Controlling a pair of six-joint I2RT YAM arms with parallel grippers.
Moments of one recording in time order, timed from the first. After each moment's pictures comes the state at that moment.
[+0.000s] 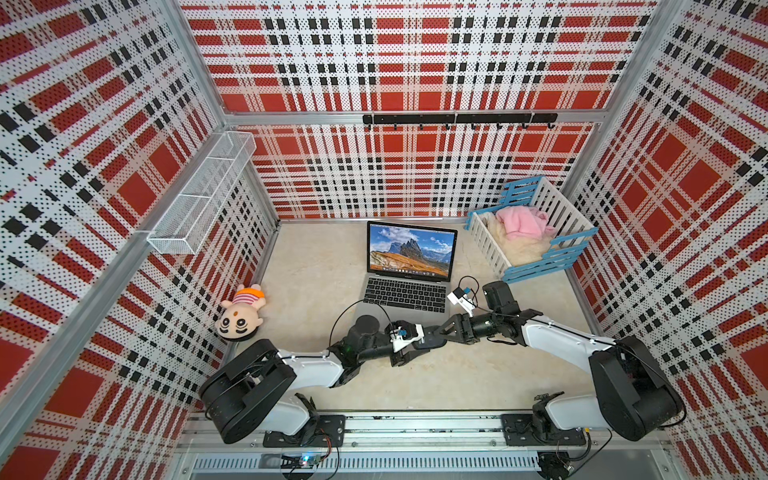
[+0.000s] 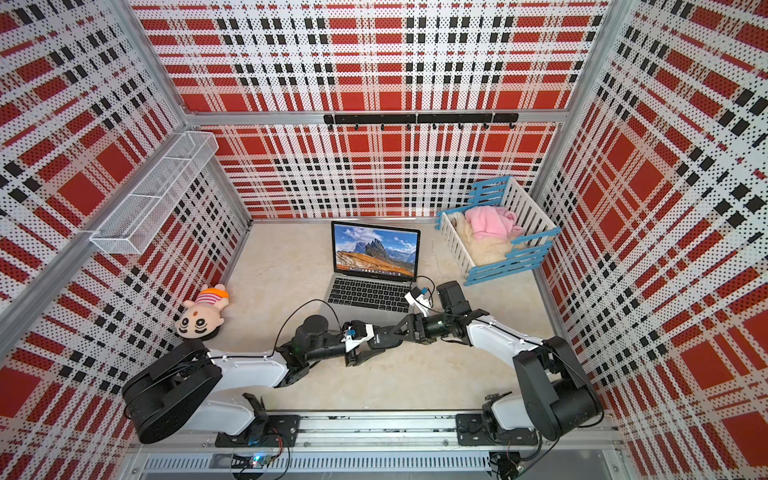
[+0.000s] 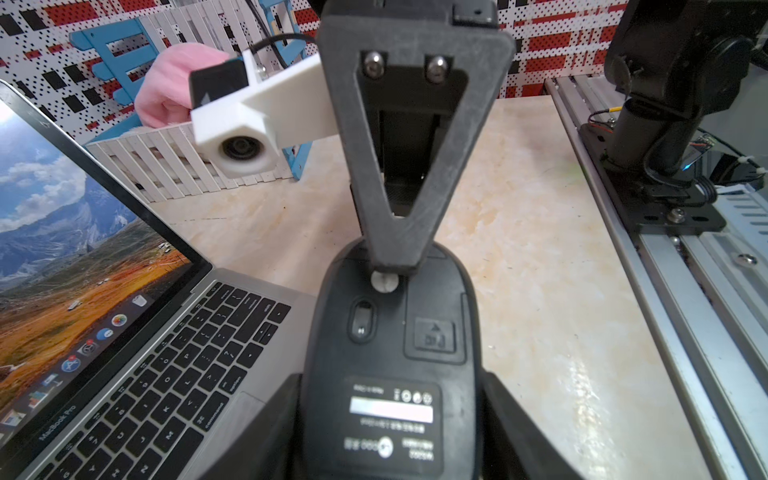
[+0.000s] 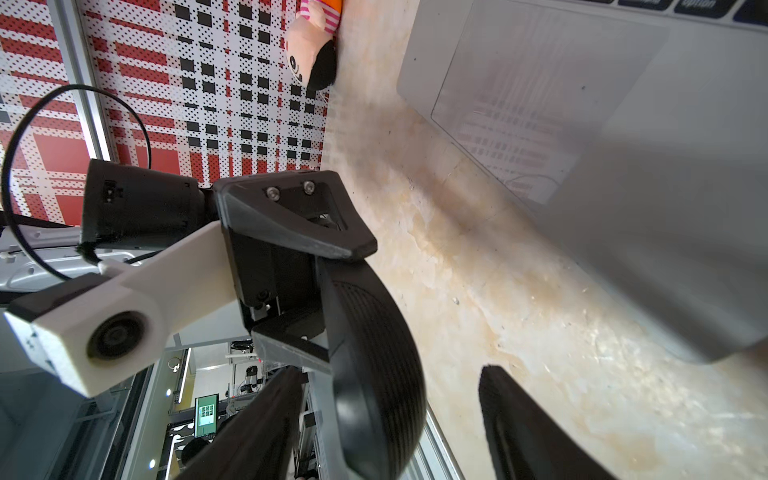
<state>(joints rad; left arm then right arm) -0.77 1.40 0.32 0.77 0.49 0.35 0.42 1.38 0.62 -0.10 -1.03 0.50</state>
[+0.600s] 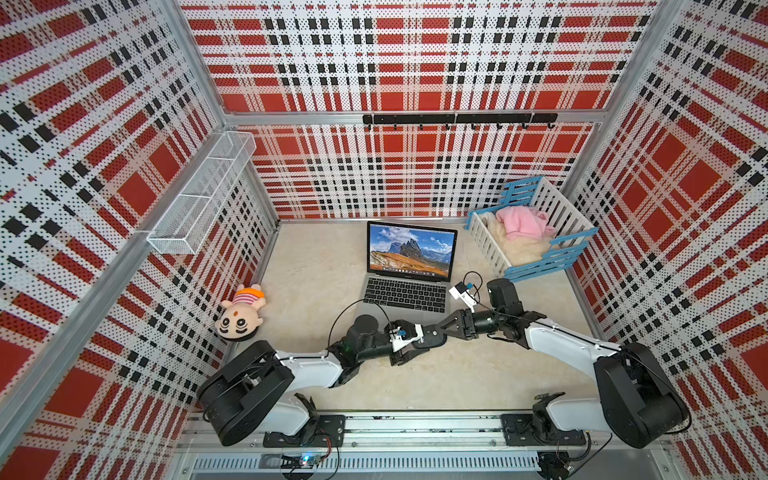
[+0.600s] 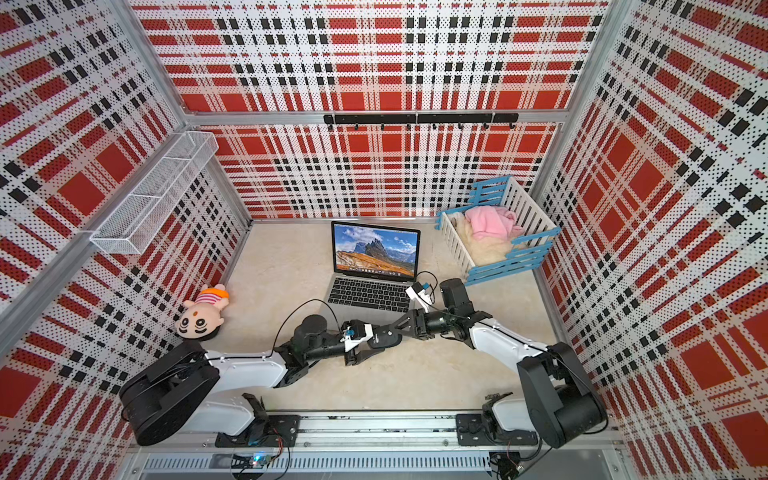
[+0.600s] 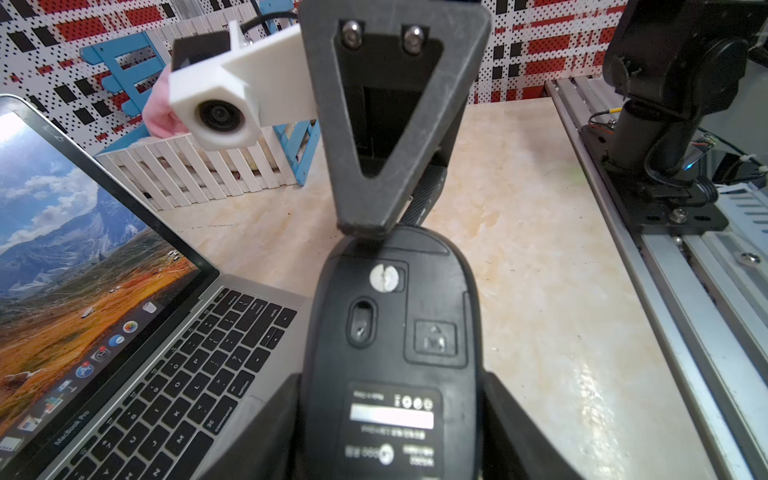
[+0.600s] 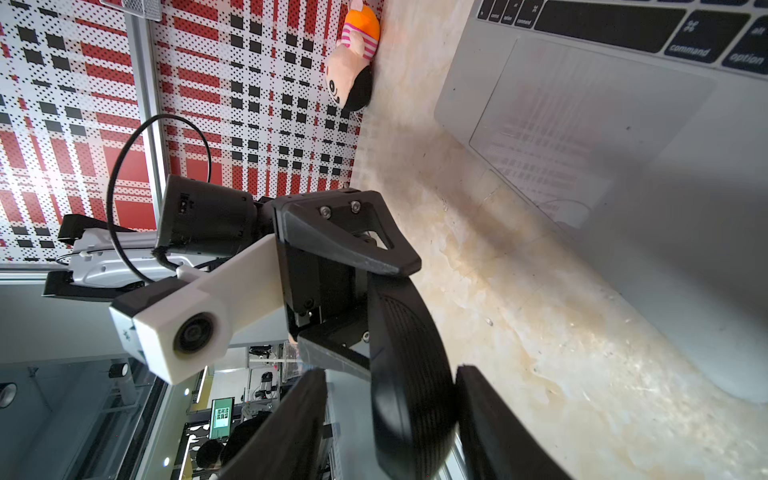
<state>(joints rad) -0.77 1.39 0.32 0.77 0.49 0.35 0.41 1.35 0.60 0.04 -1.08 0.62</state>
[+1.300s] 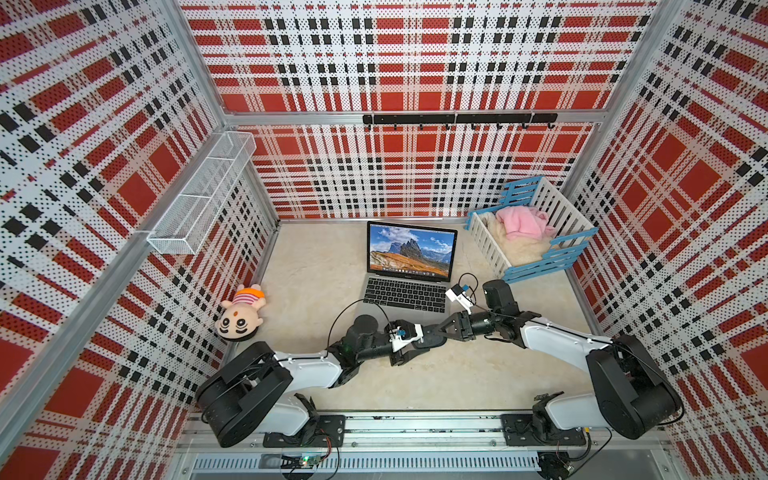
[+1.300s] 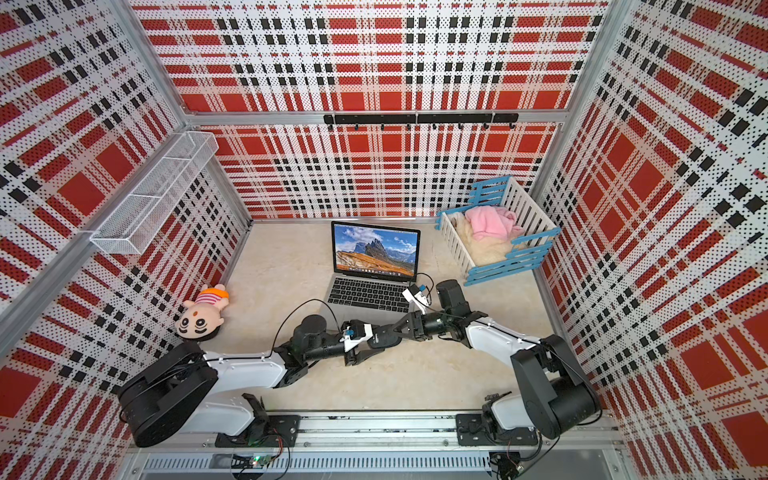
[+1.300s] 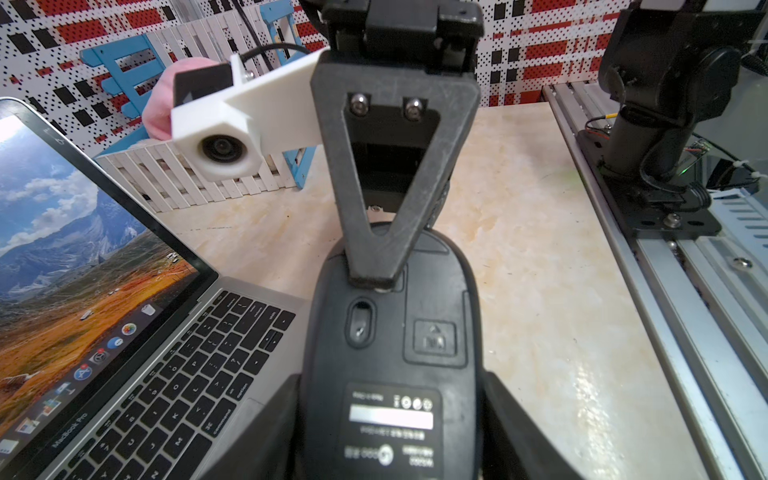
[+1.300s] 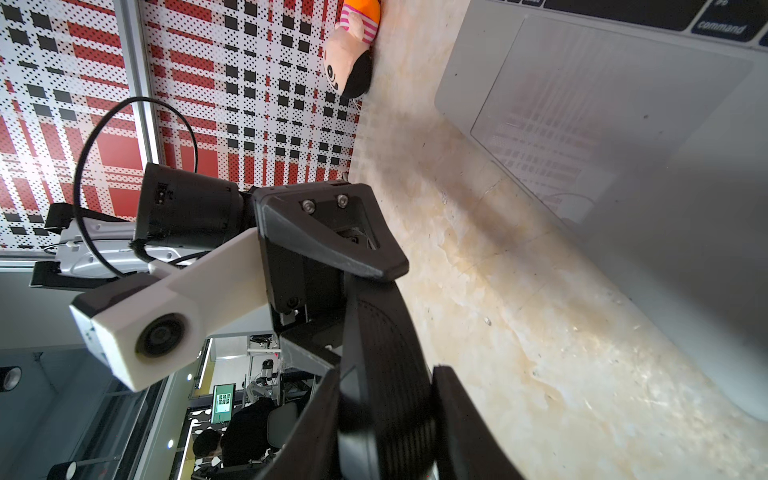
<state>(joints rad) -0.77 1.38 0.32 0.77 0.49 0.35 0.43 1.40 0.60 0.07 -1.09 0.61</state>
